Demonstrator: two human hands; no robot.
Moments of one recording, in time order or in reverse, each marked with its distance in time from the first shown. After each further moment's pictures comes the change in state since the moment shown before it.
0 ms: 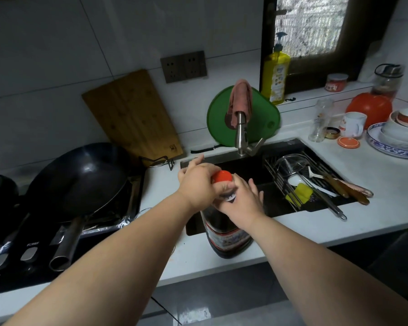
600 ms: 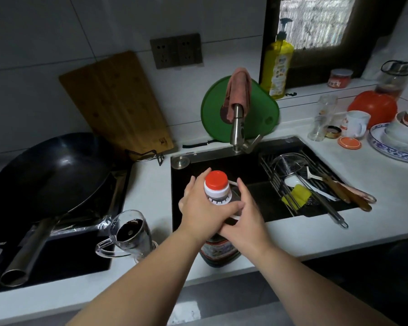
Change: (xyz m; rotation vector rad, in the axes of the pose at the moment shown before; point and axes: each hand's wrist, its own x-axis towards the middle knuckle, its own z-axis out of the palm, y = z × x) left_hand -0.002 -0.014 0.084 -0.437 0.224 -0.173; right_hand 0.002 0.056 0.029 0.312 0.107 -0.056
